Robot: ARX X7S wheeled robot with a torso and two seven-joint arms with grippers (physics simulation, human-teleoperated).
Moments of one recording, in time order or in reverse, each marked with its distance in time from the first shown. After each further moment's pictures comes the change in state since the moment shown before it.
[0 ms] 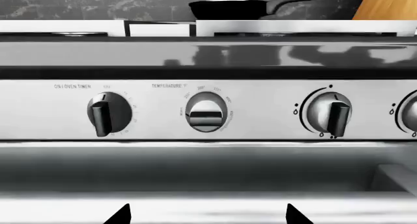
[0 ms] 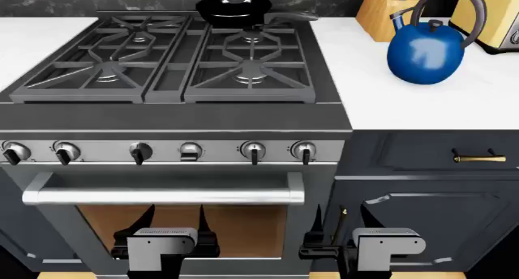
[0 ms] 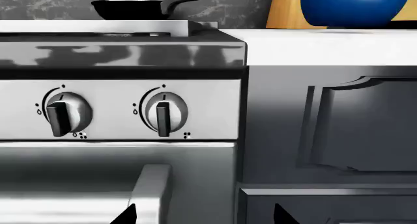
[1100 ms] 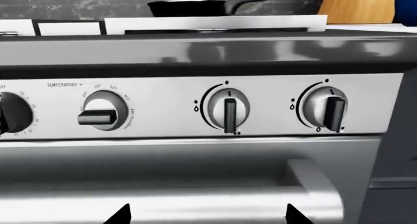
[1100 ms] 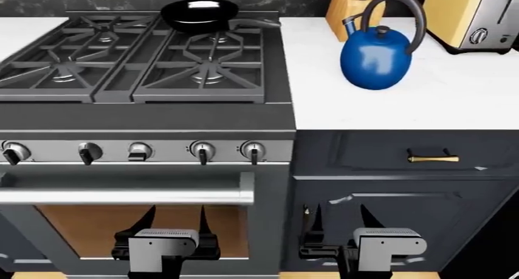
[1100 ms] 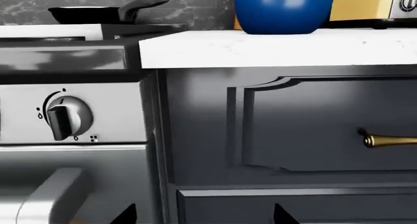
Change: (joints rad) left arm 0.002 -0.093 0.106 0.008 -0.079 -0.007 -0.096; right arm 0.003 0.088 -0.105 0.000 0.103 -0.013 0.106
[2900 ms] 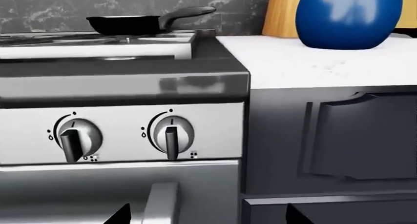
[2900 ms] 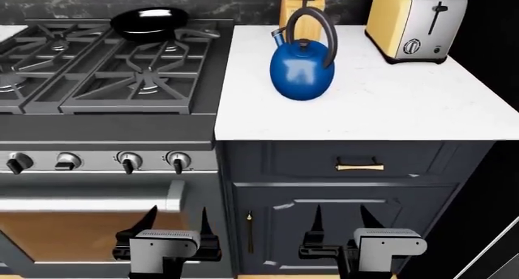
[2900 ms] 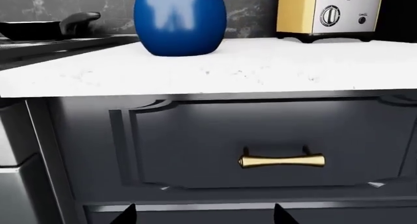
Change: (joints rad) left arm -0.005 -0.069 0.085 0.006 -0.063 0.015 -0.072; right arm 0.009 0.067 -0.082 0.006 0.073 -0.020 0.077
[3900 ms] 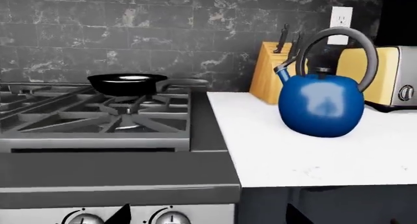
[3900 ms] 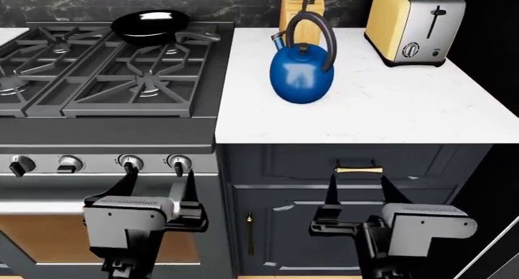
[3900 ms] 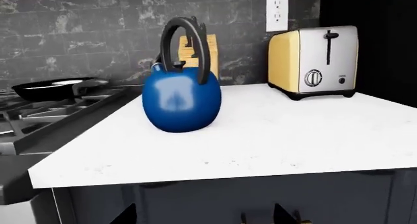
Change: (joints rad) left arm -0.040 -0.139 -0.036 0.460 -0.193 -0.328 -0.061; right arm -0.009 0.099 0.020 -0.529 0.130 0.382 0.138
